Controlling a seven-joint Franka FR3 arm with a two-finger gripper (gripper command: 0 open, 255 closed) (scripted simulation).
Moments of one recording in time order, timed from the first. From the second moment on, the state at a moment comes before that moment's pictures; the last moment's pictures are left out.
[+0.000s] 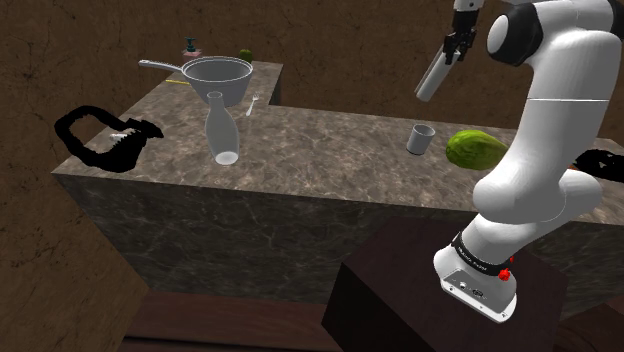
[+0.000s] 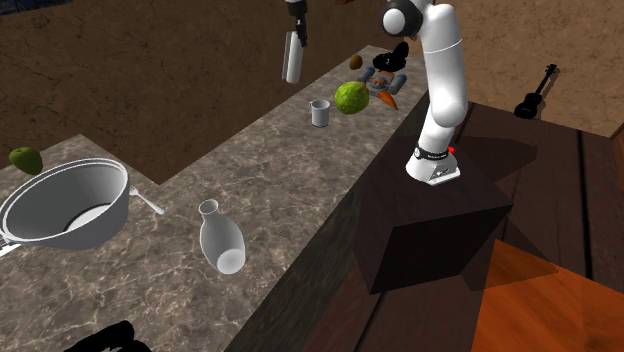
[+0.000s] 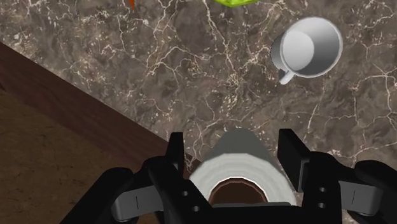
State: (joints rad) arm -0.57 0.43 -0.32 -1.16 -0.04 1.48 -0.63
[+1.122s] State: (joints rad) arm -0.55 0.40 -0.32 -1.44 -0.05 1.72 -0.59
